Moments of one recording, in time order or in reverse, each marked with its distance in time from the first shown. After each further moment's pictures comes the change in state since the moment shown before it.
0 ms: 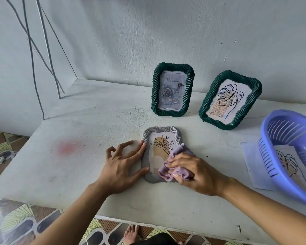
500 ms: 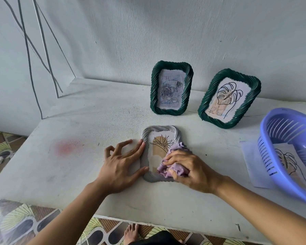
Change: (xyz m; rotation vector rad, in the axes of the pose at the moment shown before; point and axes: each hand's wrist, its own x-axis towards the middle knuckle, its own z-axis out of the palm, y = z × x) left_hand 0.000 0.001 0.000 0.014 -0.002 0.002; right_hand 0.012 -0.009 0.006 0.064 0.116 -0.066
